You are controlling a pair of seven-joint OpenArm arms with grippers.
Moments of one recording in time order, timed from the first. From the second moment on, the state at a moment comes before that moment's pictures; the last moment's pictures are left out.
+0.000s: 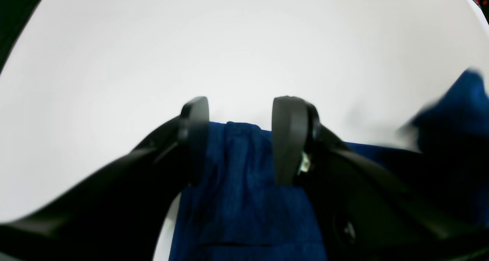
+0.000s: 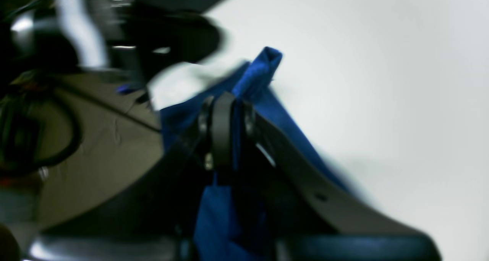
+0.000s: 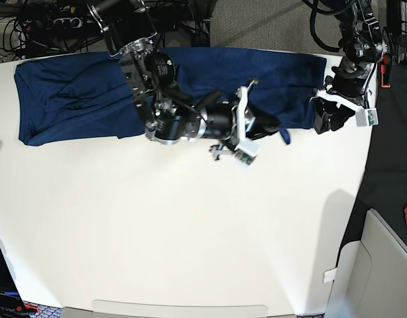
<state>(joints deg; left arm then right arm) 21.8 -10.2 -25.1 103.5 -37.7 -17.5 32.5 8.2 -3.6 -25.5 95.7 35.8 36.6 -58.3</state>
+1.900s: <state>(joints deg) 16.6 -11.9 -35.1 100.2 -37.6 -17.9 62.6 -11.8 18.1 7.2 115.1 39.0 38.7 -58.3</state>
